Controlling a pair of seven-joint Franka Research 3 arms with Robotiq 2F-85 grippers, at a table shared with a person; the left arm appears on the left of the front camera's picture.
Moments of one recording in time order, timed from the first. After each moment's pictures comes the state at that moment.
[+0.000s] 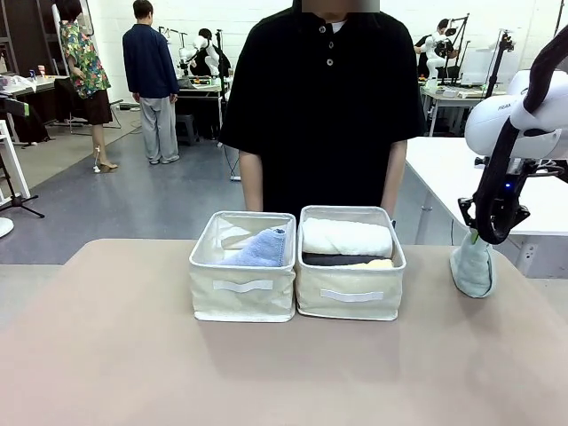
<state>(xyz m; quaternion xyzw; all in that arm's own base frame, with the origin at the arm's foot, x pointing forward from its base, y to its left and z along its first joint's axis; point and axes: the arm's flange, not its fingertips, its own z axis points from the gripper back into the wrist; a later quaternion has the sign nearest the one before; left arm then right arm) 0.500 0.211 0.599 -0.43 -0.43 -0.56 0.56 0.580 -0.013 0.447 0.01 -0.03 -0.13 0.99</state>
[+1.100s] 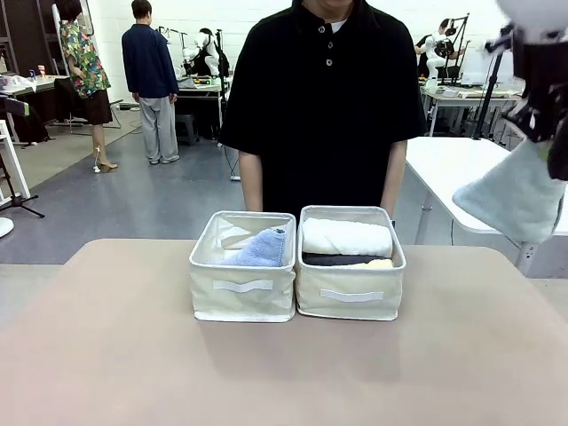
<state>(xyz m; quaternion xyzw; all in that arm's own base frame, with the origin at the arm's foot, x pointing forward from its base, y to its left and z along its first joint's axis) 0.500 0.210 0.600 -0.43 -0.43 -0.57 0.56 0.363 0.099 0.695 -0.20 -0.10 0.07 0.97</state>
